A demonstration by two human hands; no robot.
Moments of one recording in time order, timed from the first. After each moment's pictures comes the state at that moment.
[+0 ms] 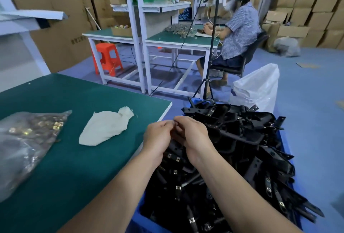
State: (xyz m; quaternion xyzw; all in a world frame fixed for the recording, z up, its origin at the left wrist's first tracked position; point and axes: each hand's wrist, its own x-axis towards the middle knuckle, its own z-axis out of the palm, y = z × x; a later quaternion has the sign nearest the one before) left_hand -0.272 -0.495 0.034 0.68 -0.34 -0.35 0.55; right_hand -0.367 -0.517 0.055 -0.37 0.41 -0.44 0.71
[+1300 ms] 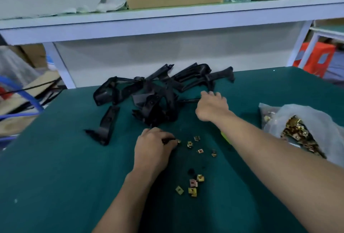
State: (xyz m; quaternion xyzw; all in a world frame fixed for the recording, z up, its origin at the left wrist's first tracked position) left_hand 0.112 -0.023 0.004 0.94 -0.12 0.11 0.30; right_hand 0.197 -0.227 0.054 -0.99 0.14 0.01 0.07
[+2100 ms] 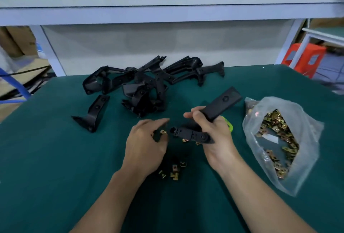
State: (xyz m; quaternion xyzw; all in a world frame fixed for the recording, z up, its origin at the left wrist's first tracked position) left_hand 0.067 -0.037 0.012 0.89 -0.14 0.17 0.40; right_hand 0.048 -0.211 0.038 -0.55 0.09 -0.11 0.82
